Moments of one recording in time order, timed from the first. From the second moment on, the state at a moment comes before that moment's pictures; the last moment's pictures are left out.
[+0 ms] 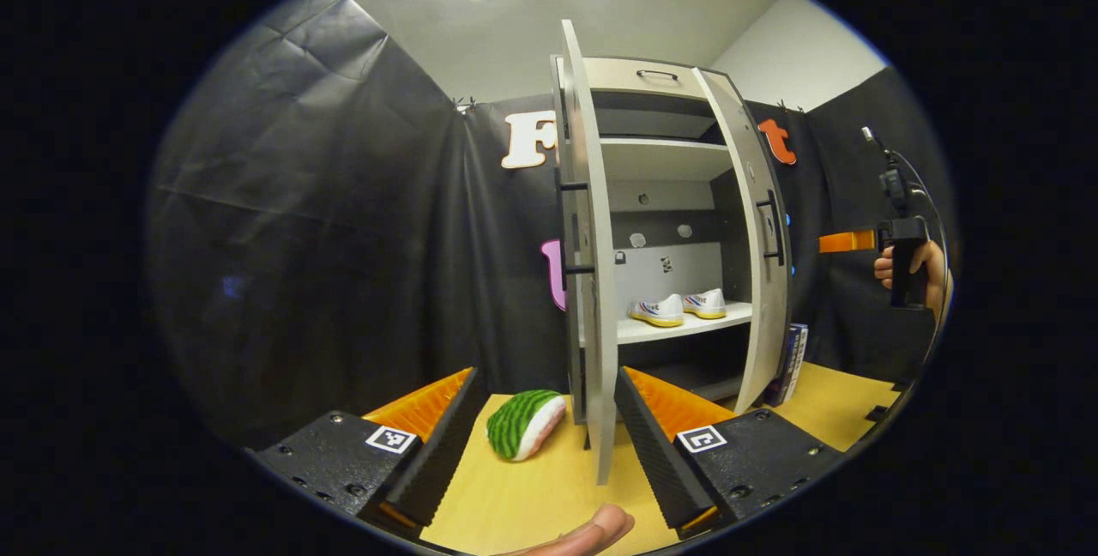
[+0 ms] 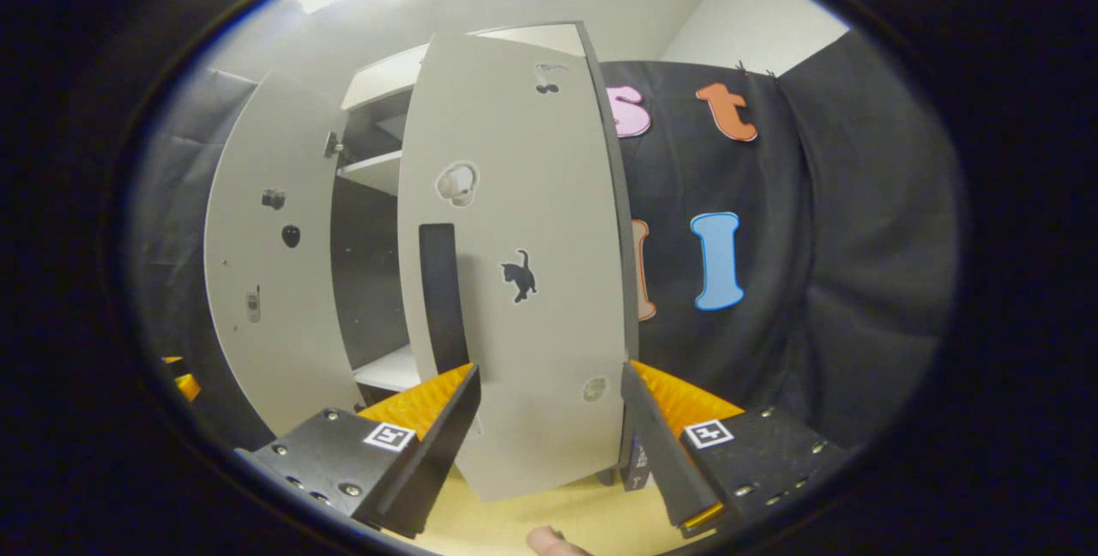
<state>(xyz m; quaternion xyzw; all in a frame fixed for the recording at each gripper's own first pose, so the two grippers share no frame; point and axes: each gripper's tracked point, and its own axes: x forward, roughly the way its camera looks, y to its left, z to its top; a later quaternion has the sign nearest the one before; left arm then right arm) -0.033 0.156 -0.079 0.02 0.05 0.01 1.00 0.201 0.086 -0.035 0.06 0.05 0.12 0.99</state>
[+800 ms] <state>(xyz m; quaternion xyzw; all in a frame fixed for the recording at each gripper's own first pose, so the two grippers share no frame) 0.093 0.257 -0.038 -0.06 0.05 0.01 1.00 0.132 0.111 -0.034 0.05 0.02 0.18 0.98</state>
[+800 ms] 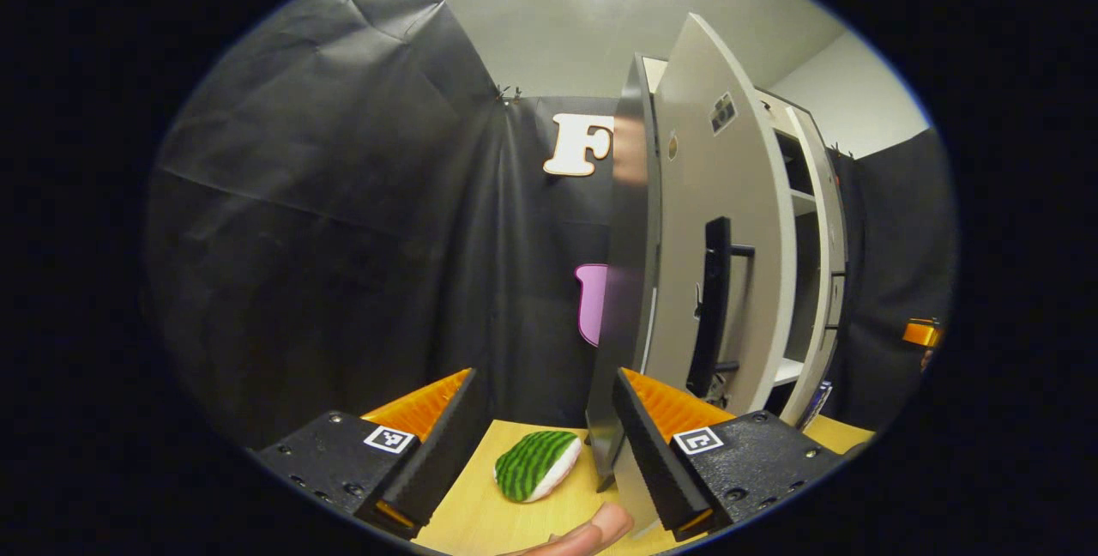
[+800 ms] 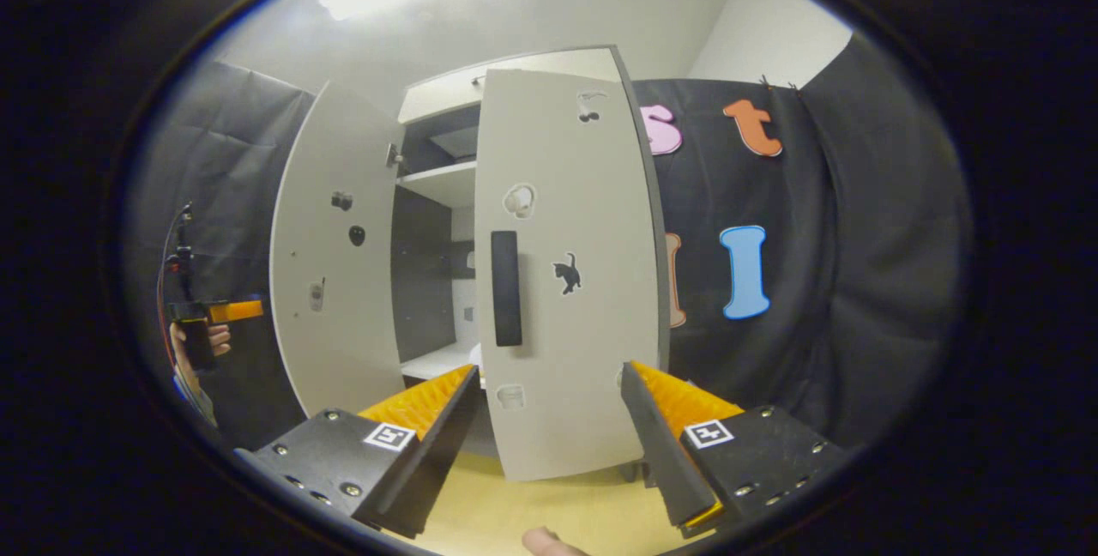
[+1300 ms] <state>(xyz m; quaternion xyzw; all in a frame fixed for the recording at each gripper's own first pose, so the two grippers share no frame) 0.129 0.220 -0.036 -0.07 0.08 -0.04 0.99 0.096 0.113 -0.035 0.03 0.00 0.16 0.99</state>
